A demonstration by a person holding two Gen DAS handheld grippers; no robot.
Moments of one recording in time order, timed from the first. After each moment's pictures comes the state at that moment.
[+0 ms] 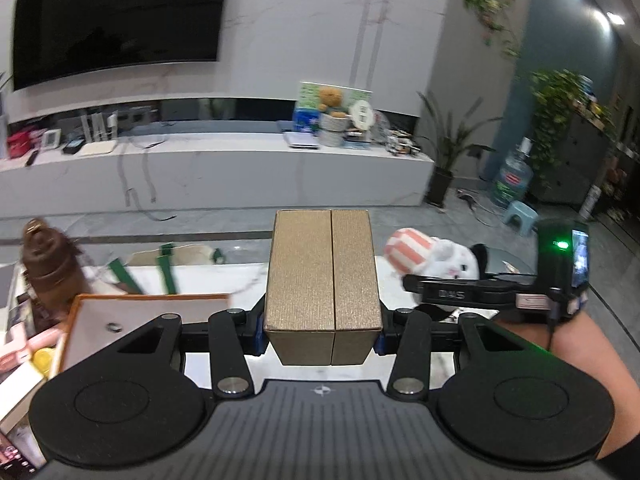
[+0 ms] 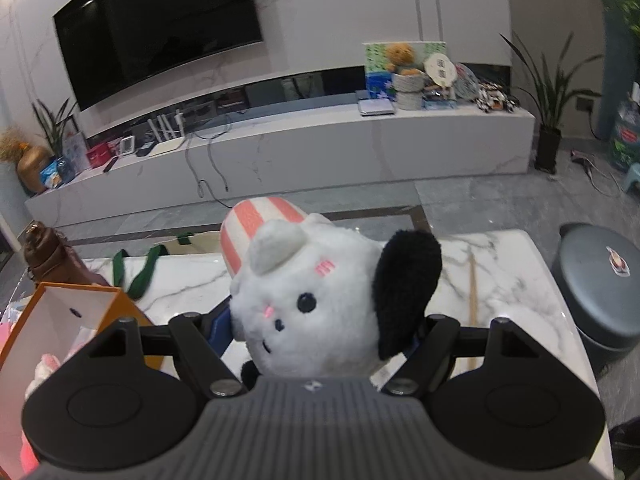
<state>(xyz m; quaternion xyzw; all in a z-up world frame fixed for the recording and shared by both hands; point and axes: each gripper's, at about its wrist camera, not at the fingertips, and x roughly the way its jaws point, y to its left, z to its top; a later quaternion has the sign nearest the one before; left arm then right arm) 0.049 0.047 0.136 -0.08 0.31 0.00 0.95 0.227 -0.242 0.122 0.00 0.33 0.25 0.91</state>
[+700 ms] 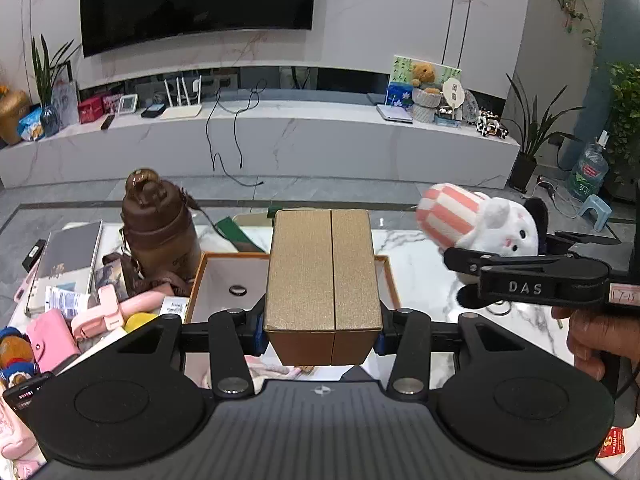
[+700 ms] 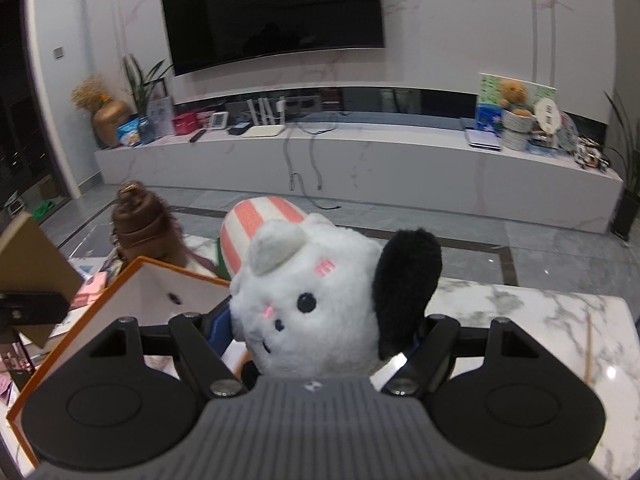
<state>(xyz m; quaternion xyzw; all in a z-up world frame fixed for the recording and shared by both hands) 0.029 0.146 0.105 -0.07 0.36 0.10 0.93 0.166 -0.109 0.132 -0.07 0.30 0.37 0.88</state>
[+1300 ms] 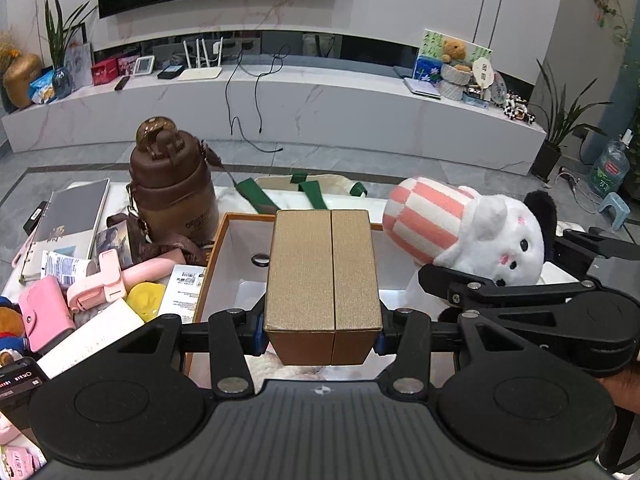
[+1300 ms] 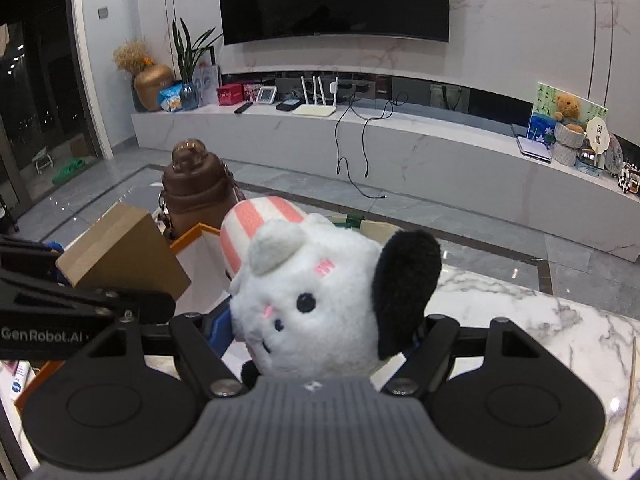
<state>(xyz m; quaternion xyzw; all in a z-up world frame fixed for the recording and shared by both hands) 0.048 0.179 0.065 -0.10 0.39 0.12 0.91 0.140 -0.051 0.112 -0.11 0.30 0.41 0.85</state>
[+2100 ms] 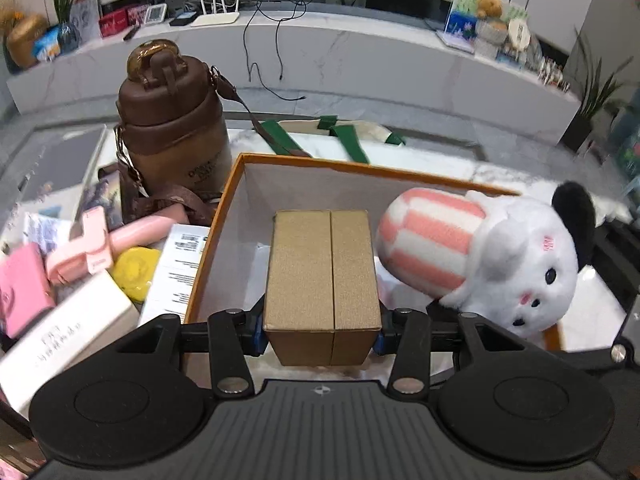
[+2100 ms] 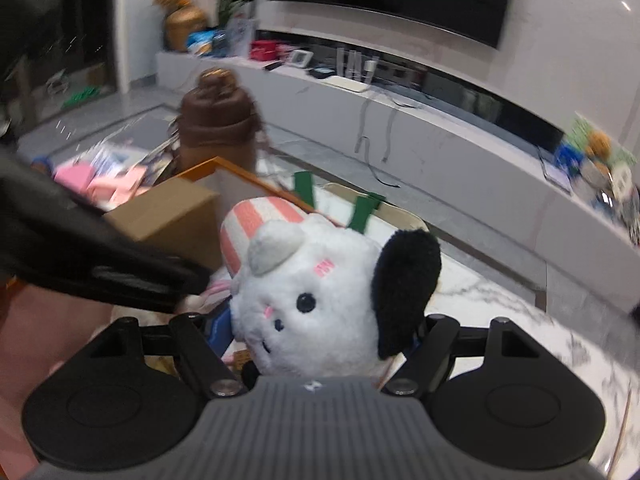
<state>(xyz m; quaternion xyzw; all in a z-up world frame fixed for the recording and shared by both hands) 0.090 0.206 0.004 -0.11 0.46 0.15 0.87 0.126 0.005 0.066 -0.26 0.27 0.42 0.83</state>
